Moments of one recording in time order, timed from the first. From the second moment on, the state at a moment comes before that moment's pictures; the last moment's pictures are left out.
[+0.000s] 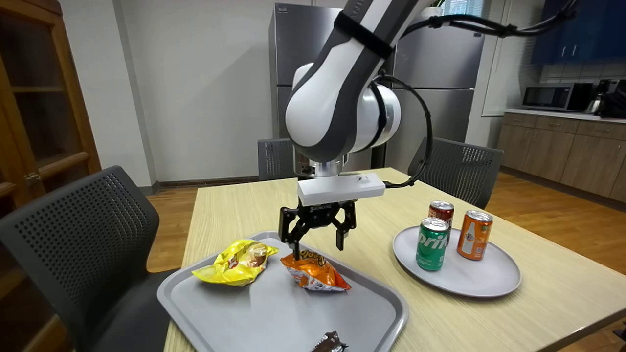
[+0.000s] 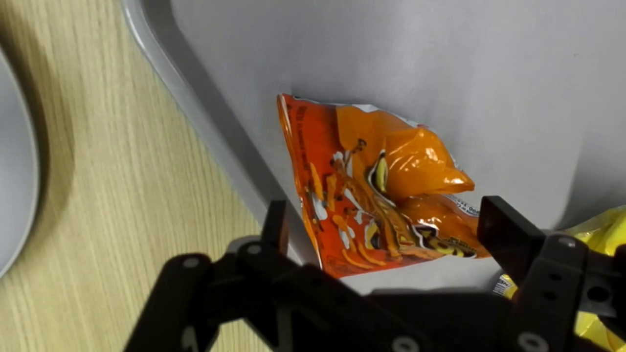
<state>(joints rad) 0.33 0.50 0.12 -2.11 -0.09 2.58 0.41</state>
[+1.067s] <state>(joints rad) 0.32 0.53 0.10 -2.11 -0.09 2.58 0.32</state>
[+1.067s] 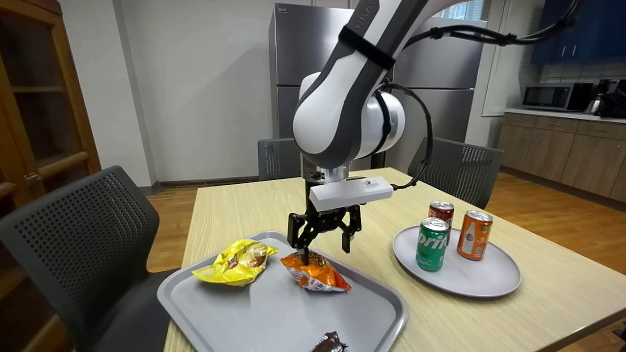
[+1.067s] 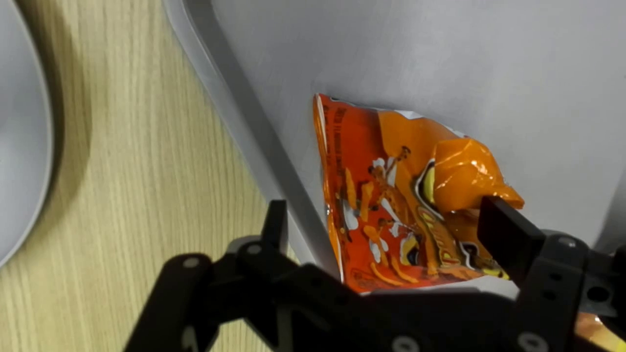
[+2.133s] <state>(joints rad) 0.32 0.52 0.11 -2.11 -0.09 2.58 0.31</state>
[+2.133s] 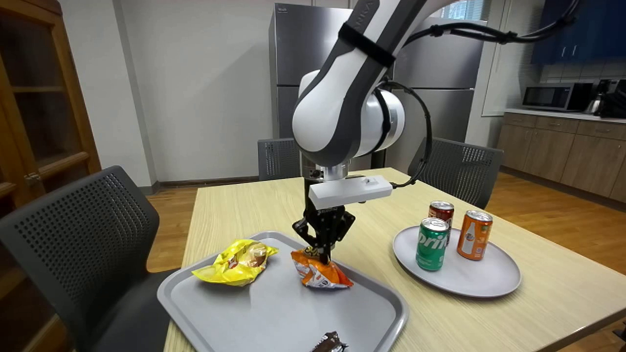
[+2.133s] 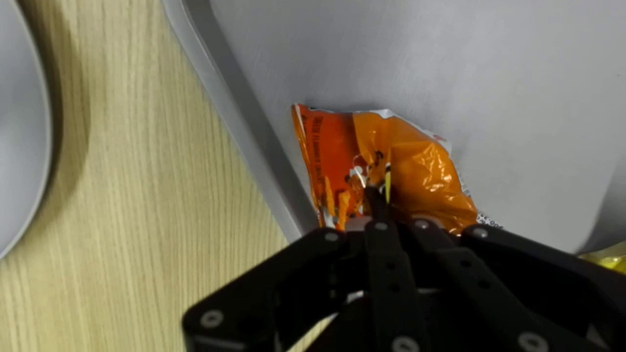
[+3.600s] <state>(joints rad) 0.29 0.44 0.01 -2.10 -0.09 2.57 0.33</state>
